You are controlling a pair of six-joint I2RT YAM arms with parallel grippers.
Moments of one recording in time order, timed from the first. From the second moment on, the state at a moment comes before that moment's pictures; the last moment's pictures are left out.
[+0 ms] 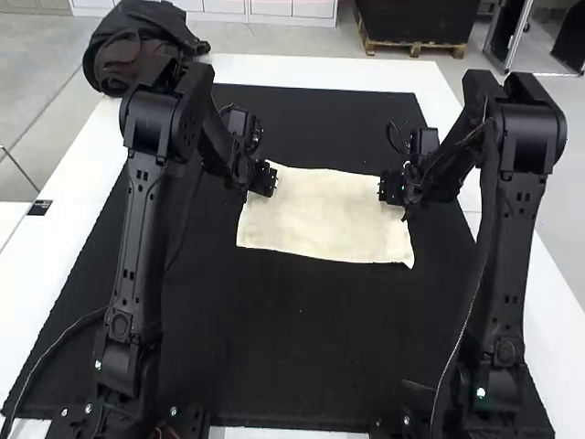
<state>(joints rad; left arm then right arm) -0.21 2.26 1.31 0.26 0.04 0.06 0.03 2.15 1.07 0.36 -0.03 0.02</state>
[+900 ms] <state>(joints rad) -0.24 2.28 1.33 0.24 0.10 0.06 -0.05 2.11 1.05 0.32 -0.22 0.03</state>
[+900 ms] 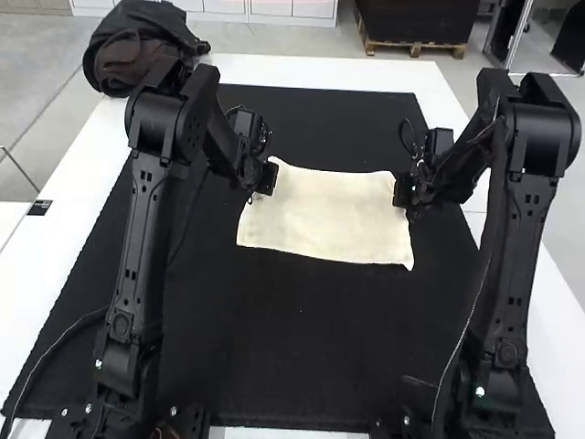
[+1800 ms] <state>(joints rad) -0.21 2.03 1.16 0.13 0.09 0.06 -0.05 1.86 0.89 0.25 -0.32 0.04</state>
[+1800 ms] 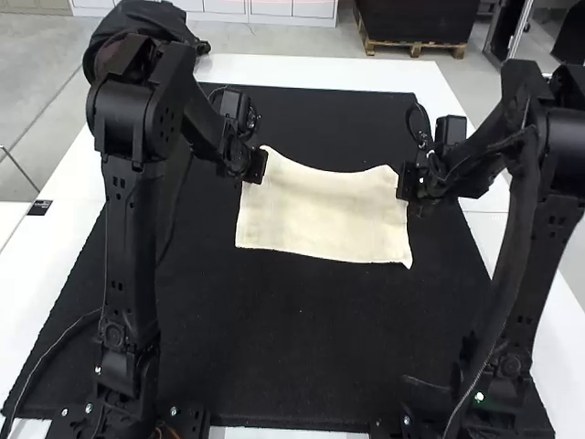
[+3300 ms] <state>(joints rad) -0.22 1.77 0.81 0.07 0.14 0.05 -0.13 1.62 0.64 0.06 -0.46 0.01</state>
